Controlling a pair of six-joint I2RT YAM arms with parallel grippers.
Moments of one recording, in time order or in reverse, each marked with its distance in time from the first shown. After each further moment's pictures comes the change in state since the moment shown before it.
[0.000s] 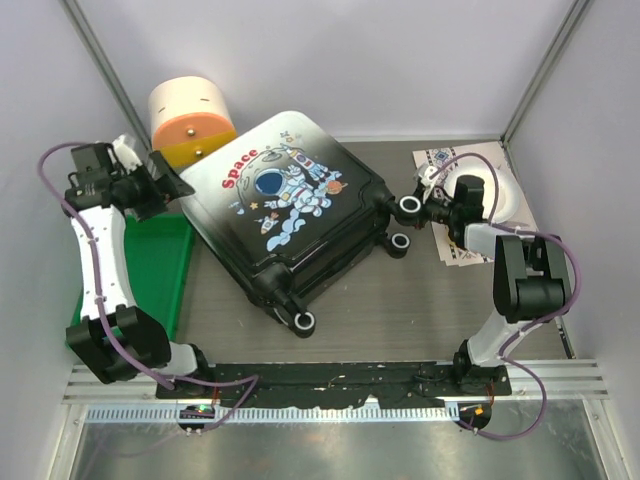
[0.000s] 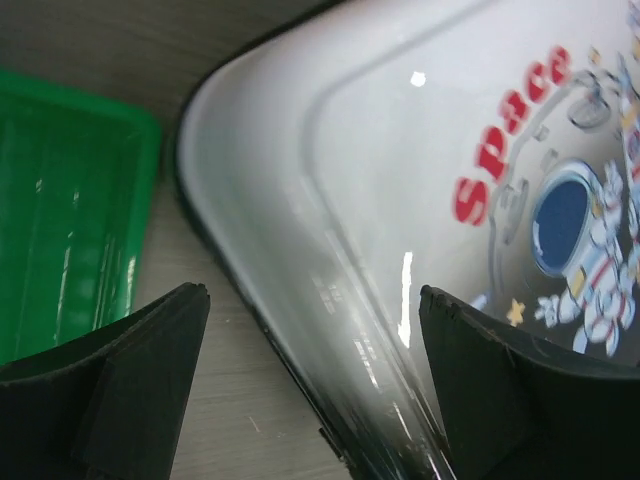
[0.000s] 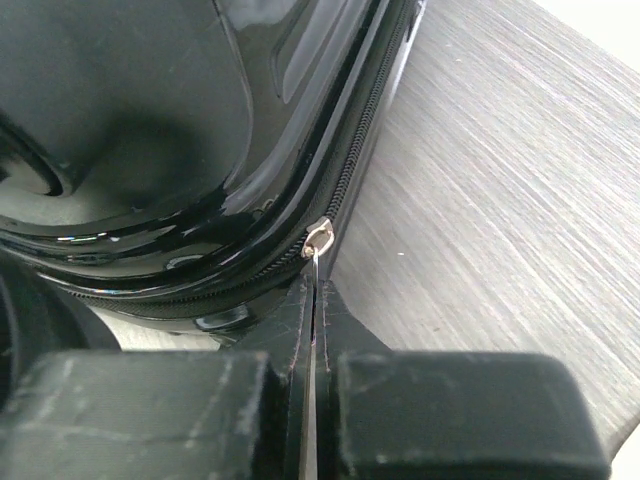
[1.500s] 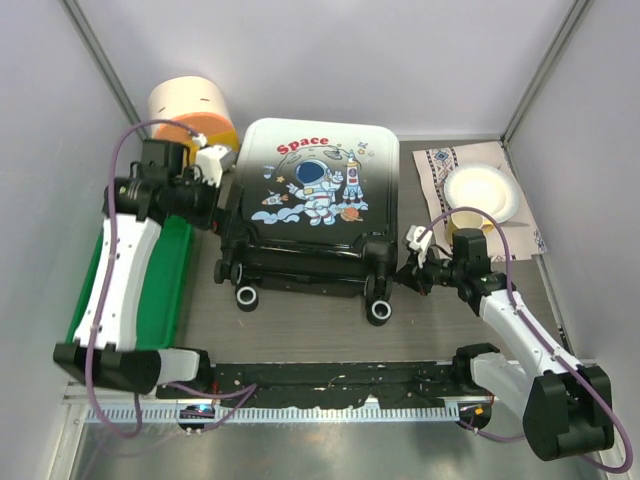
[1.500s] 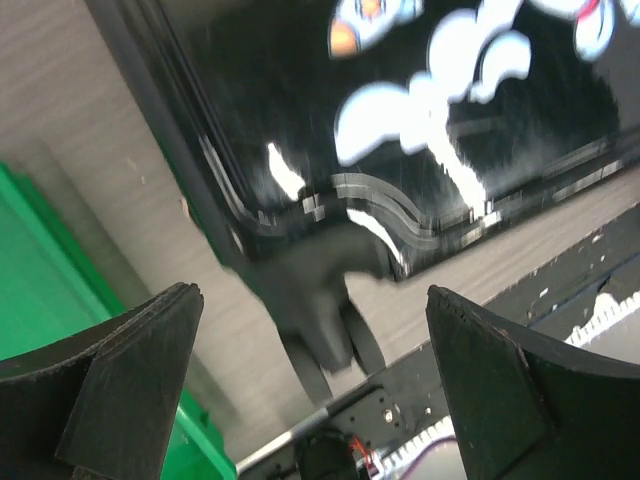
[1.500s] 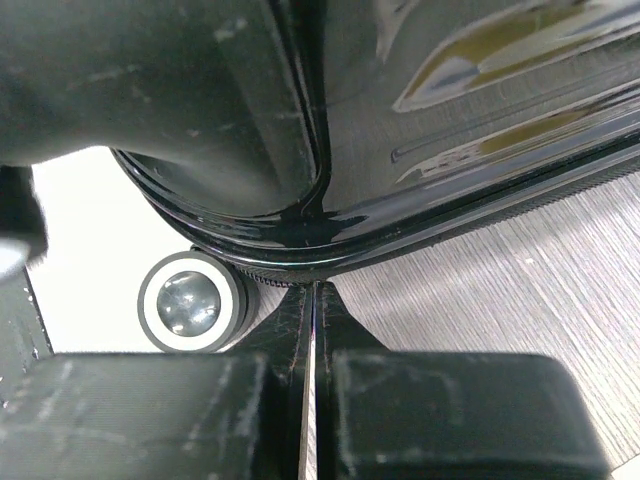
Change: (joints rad) left arm -0.400 -0.027 0.122 -0.307 -0.123 0.413; right arm 0.163 -0.774 -0.379 -0.709 0.183 -0.198
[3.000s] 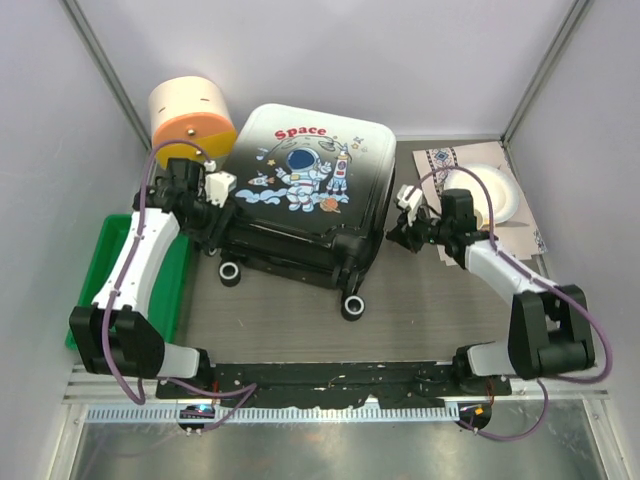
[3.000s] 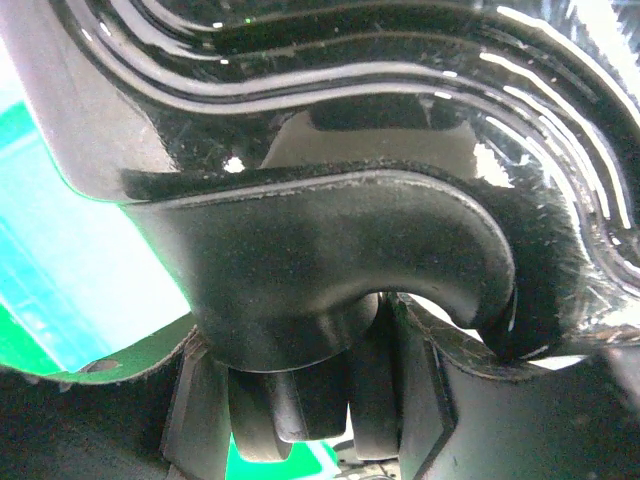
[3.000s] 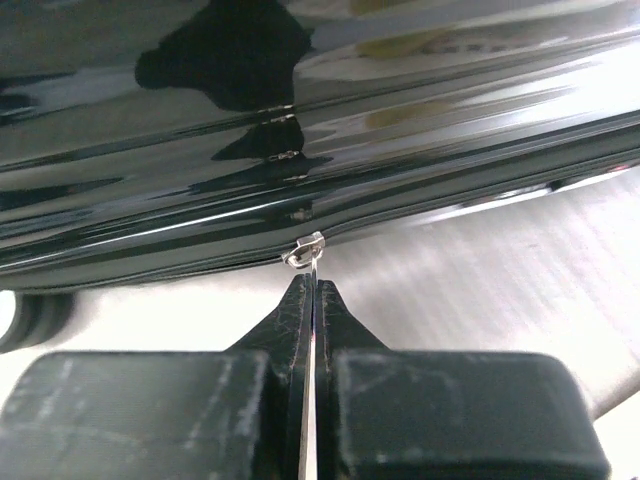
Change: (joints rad) left arm 0.048 0.000 -0.336 0.170 -0.305 0.142; right arm 0.000 0.363 0.235 0.189 0.097 -0.004
